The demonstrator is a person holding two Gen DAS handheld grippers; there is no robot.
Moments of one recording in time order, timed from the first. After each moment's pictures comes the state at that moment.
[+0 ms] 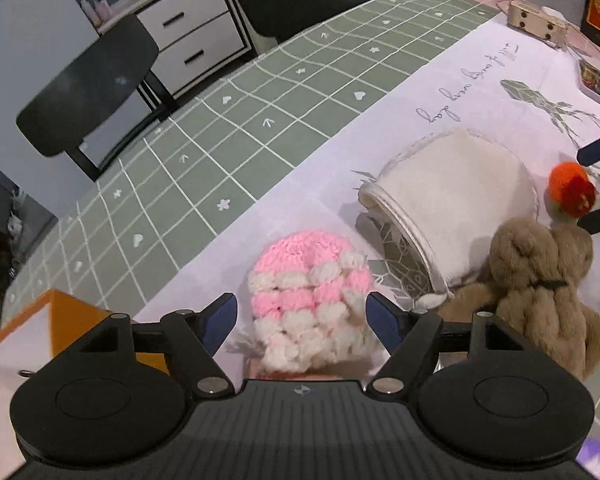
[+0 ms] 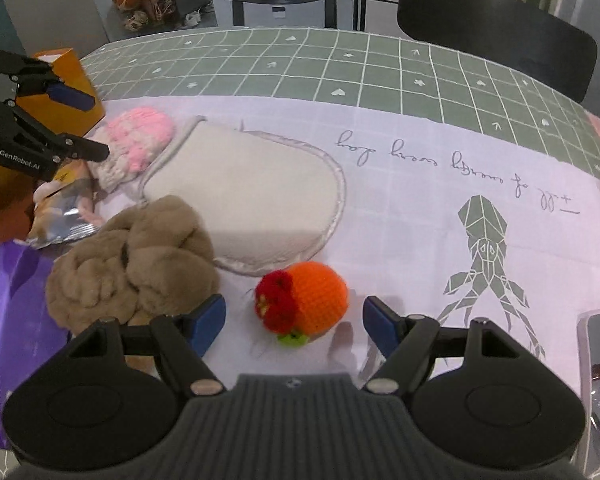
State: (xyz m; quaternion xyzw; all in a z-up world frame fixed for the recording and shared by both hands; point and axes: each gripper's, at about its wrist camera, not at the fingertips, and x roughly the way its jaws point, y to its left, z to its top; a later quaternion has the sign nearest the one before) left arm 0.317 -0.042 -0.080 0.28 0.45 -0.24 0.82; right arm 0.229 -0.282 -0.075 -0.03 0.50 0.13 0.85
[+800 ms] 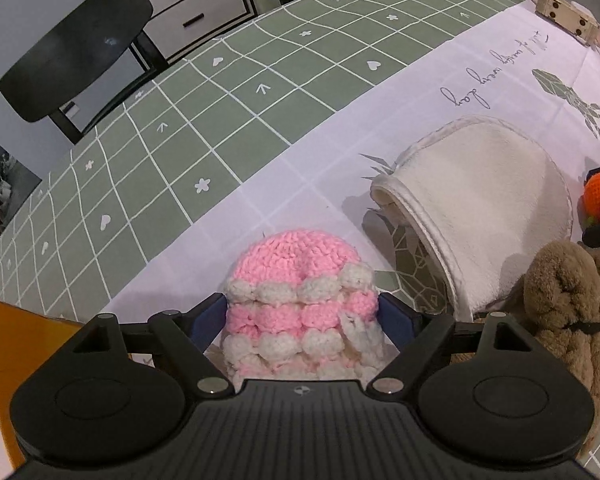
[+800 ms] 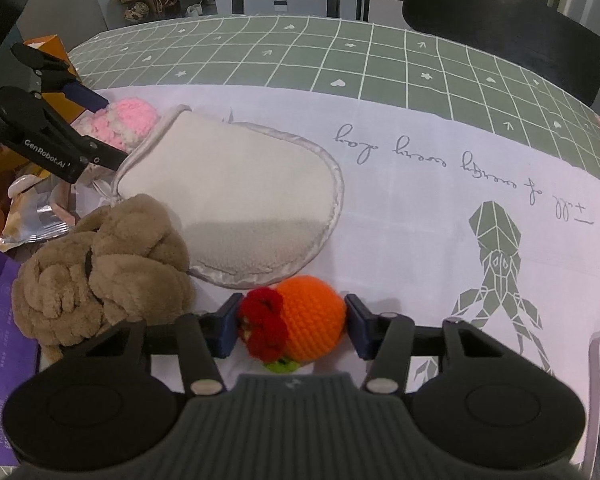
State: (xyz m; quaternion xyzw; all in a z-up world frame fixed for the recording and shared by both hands) left arm 0.348 -0.058 -0.111 0.26 0.50 -0.22 0.80; right arm 0.245 -0.281 -0.094 -0.04 0.51 0.13 0.85
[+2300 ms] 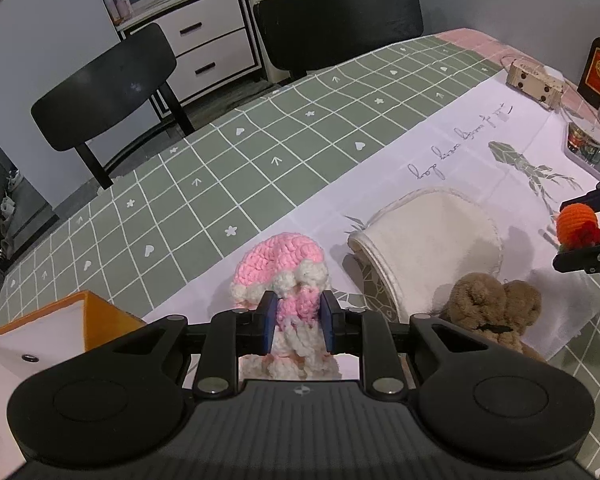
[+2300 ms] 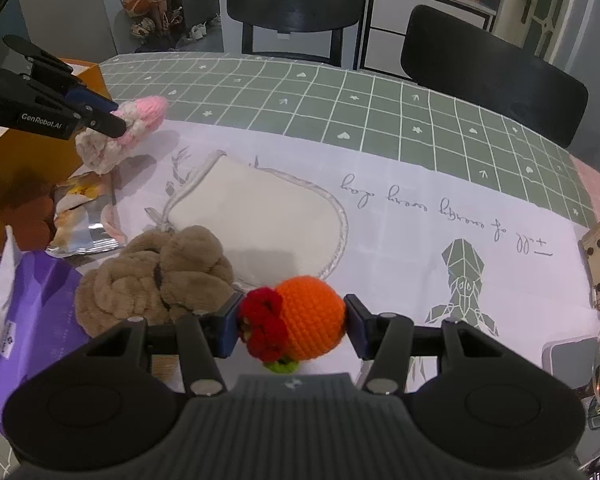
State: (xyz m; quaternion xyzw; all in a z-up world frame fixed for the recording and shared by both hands) left arm 0.306 -0.036 -0.028 0.22 0.44 -0.24 0.84; right arm 0.213 -0.266 -0.035 -0.07 0.47 0.13 0.87
